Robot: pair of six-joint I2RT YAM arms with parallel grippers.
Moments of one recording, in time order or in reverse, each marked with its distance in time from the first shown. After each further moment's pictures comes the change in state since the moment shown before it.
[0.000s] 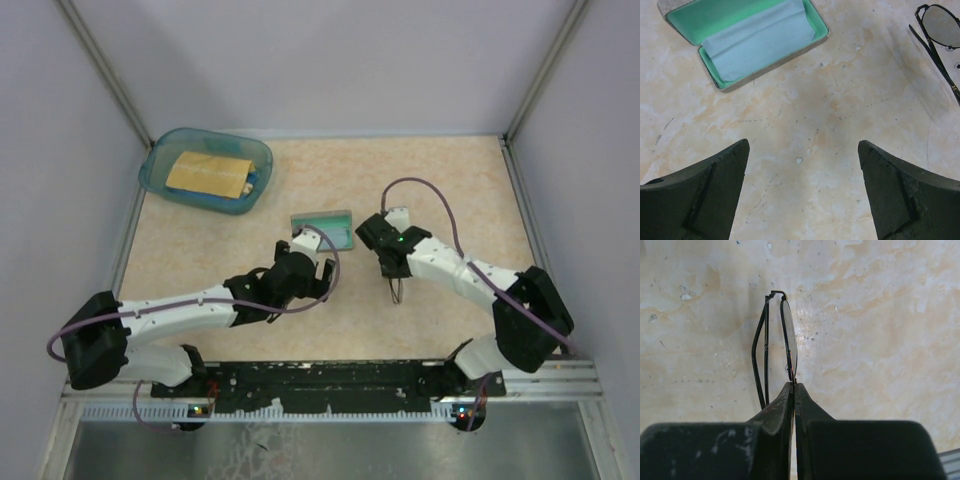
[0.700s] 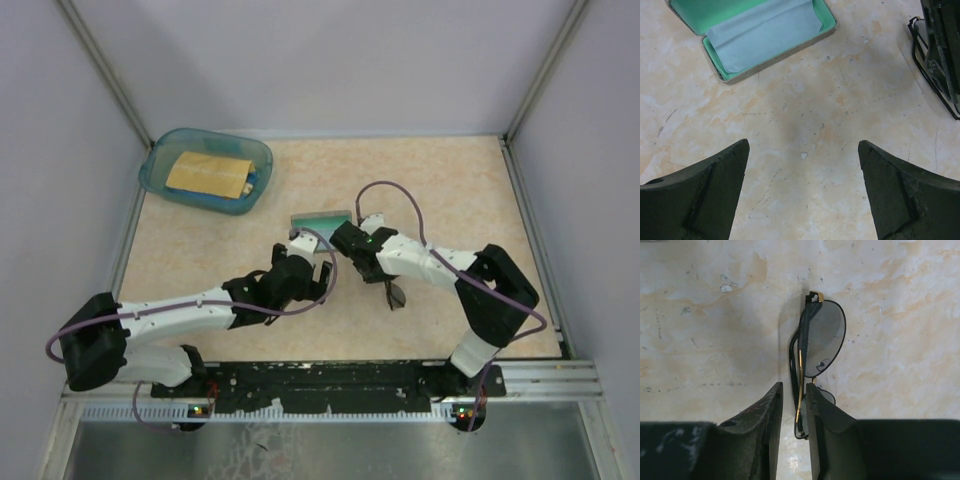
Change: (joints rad) left arm 0.000 -0.015 -0.038 -0.001 -0.012 -0.014; right arm 0.117 0.219 0.105 -0.029 0.045 0.070
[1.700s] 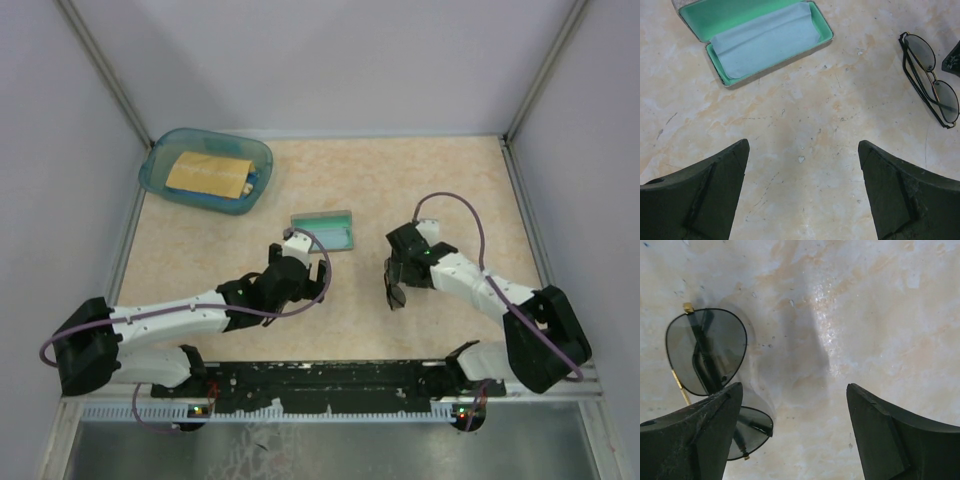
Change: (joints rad) left arm 0.000 -0.047 -0.034 0.046 -0.010 -0.011; right arm -0.291 -0.341 -0.320 0.198 -0.111 -0.049
